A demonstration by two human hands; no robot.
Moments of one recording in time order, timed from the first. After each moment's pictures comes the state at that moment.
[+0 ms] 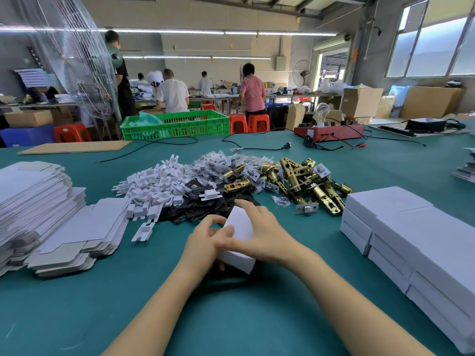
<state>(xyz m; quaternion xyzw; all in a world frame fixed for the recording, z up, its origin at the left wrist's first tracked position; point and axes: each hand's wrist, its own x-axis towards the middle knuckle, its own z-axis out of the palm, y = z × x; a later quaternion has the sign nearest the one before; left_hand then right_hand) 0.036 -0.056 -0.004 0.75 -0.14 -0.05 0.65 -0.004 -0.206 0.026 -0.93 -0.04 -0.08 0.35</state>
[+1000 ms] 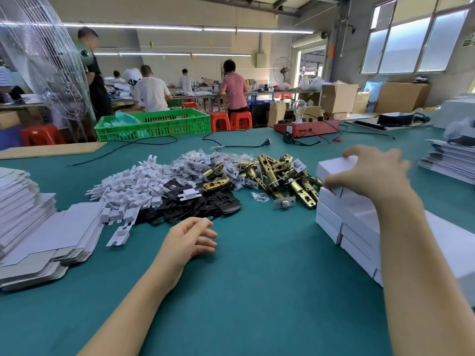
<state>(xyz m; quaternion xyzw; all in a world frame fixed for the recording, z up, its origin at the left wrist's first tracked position) 0.032 -0.056 0.004 0.69 -0.10 -0.10 0.71 -0.067 -0.346 0.130 -0.88 0.36 -0.20 0.22</state>
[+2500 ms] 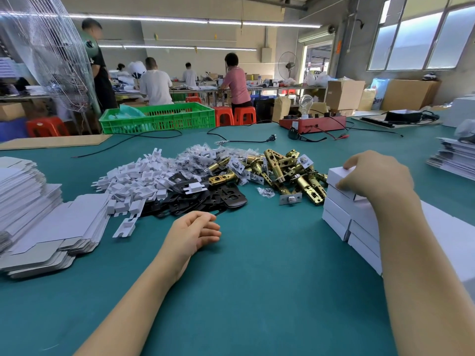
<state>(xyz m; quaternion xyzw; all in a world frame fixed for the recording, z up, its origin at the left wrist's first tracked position) 0.031 -0.056 0.007 0.67 -0.08 -0.11 0.73 -0.060 -0.335 0.127 -0.90 0.39 -0.14 0.12</state>
